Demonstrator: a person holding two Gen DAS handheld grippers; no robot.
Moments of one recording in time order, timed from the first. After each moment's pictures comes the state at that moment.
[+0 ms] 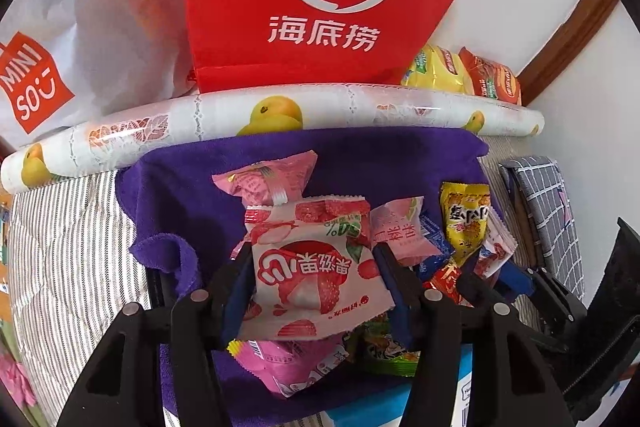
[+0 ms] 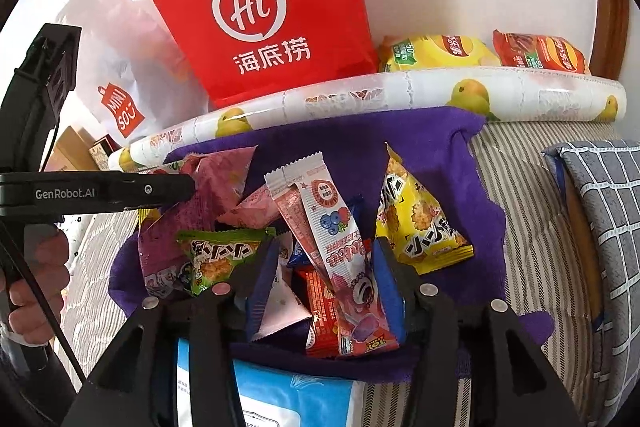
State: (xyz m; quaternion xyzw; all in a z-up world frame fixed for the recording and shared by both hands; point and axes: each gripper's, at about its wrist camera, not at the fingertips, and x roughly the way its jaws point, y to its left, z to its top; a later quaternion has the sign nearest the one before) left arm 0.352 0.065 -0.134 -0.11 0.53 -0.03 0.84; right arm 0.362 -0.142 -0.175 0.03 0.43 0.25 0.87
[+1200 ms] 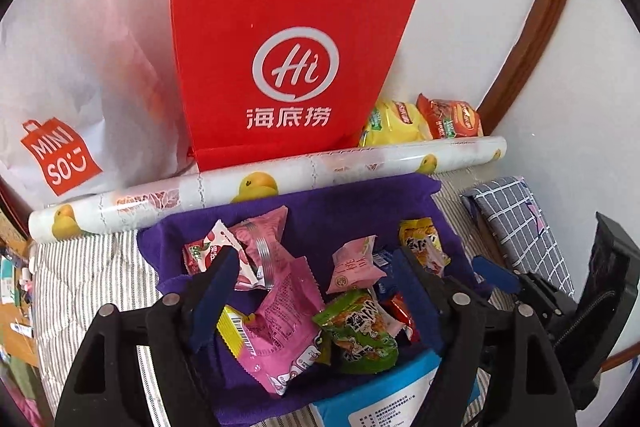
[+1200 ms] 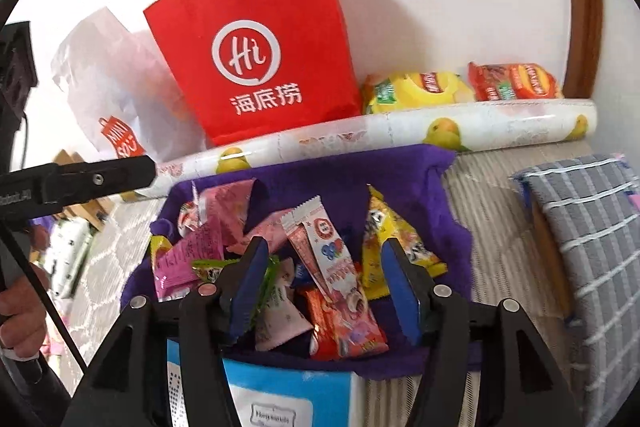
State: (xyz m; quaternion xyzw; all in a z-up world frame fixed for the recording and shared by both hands) left arm 0.321 0.055 -0.069 -0.07 0.44 -0.05 0.90; right arm 0.344 -0.148 -0.140 0.03 0.40 0.21 0.89
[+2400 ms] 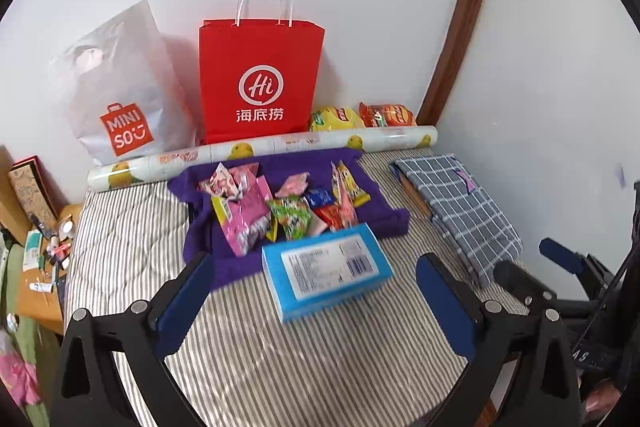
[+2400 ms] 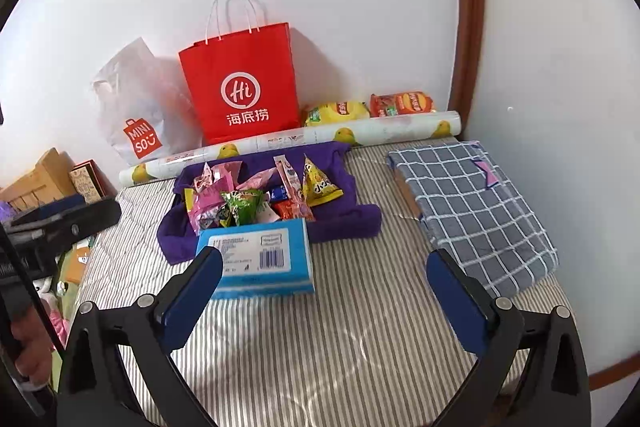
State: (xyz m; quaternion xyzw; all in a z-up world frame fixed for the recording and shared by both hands) left arm 0.095 -0.003 -0.002 -0.06 0.37 -0.06 0.93; right arm 0.126 -0.229 -0.028 0.01 0.36 0.10 0.93
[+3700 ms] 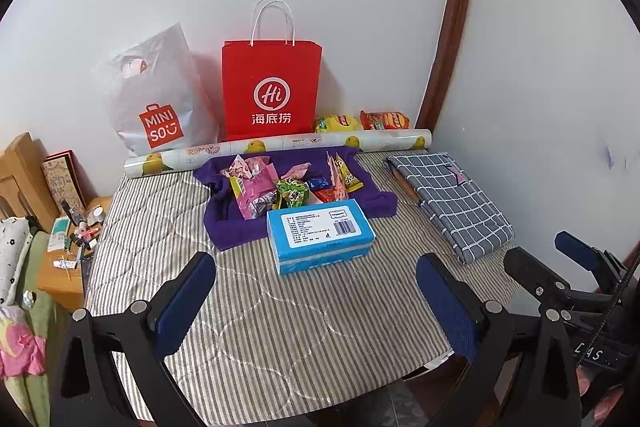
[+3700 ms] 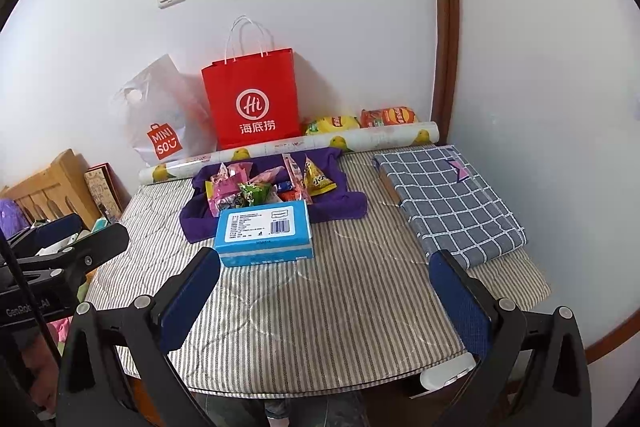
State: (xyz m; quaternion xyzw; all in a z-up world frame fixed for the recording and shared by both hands) left arm -0.005 -0.033 0.010 -0.05 0.33 -0.02 0.94; right arm 0.026 -0.253 -0.006 0.02 0.32 0.10 0.94
